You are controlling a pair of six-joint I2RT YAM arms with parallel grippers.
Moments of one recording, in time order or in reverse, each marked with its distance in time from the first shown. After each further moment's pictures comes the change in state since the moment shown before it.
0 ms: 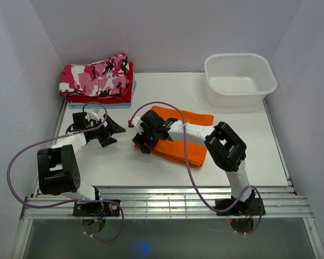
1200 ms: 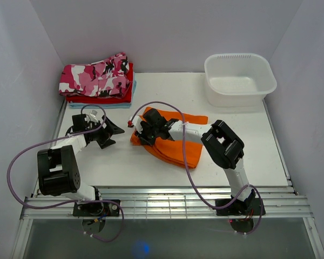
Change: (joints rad) left arm 0.017 -0.019 -0.034 0.029 -0.043 -0.019; right arm 0.008 0.051 -0.021 0.178 -0.007 -0.170
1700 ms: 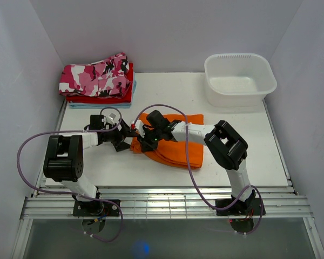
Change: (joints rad) left arm -0.188 0.154 -0.001 0.112 0.055 -0.120; right arm -0.021 -0.053 -0.080 -0.018 -0.240 0.002
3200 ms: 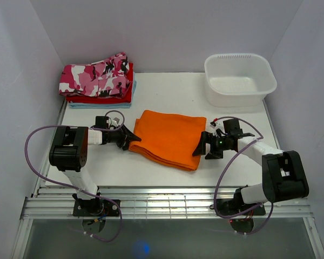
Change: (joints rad) left arm -0.043 0.159 0.023 0.100 0.071 -0.189; right arm -0.698 -0.652 -0.743 -0.172 -0.140 0.572
